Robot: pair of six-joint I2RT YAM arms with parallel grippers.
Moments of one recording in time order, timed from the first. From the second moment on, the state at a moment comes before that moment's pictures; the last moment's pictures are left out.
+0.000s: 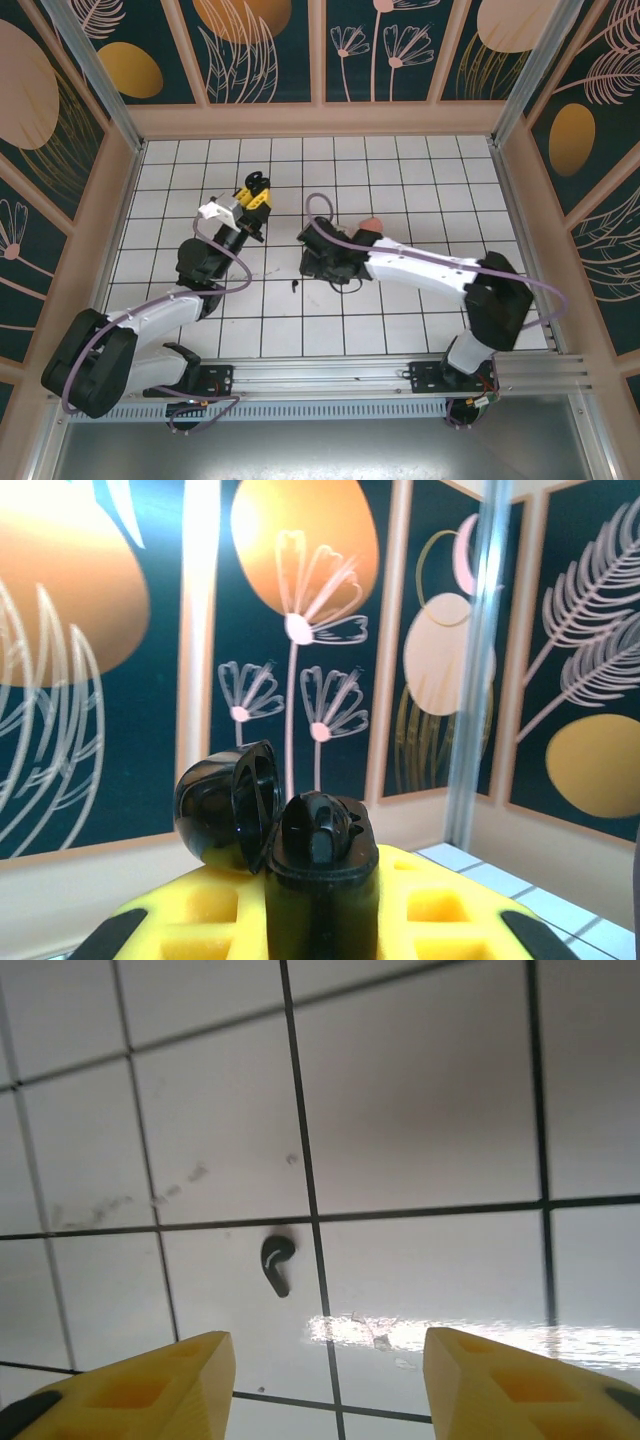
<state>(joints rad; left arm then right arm) -0.48 1.21 0.39 1.18 0.09 -0.14 1.02 1.65 1.19 -0.64 0.09 1.11</state>
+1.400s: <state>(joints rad) -0.39 1.07 0.32 1.17 0.02 -0.17 1.06 2.09 1.51 -0.74 0.06 1.07</state>
